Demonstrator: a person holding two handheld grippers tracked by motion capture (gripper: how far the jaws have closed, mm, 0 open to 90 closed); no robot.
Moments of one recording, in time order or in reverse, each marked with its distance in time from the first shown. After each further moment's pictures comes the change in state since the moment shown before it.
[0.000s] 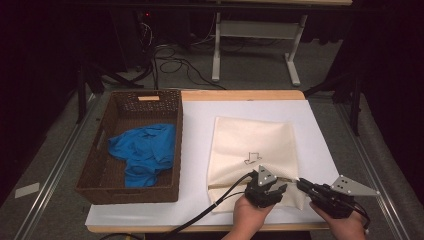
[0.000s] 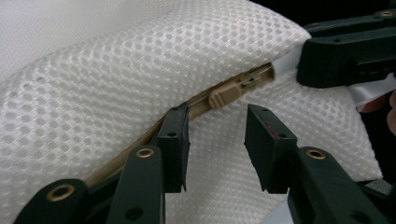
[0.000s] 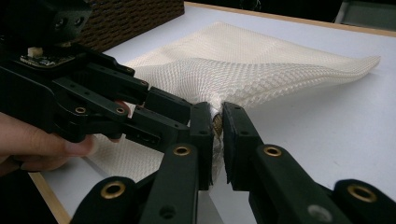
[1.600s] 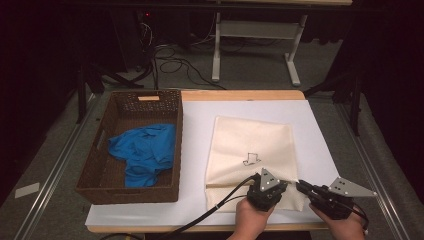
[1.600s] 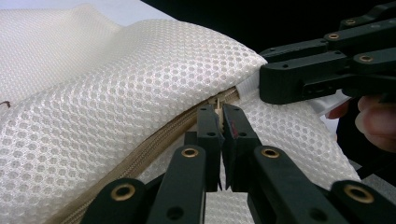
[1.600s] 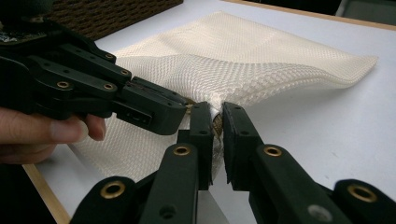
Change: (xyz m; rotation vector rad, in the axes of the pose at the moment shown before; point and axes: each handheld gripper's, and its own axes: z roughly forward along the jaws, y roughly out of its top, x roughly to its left) left arm -0.011 -0.002 -0.005 -0.040 -0.012 0.042; right arm 0.000 -0.006 0.002 0.032 -0.010 -0.015
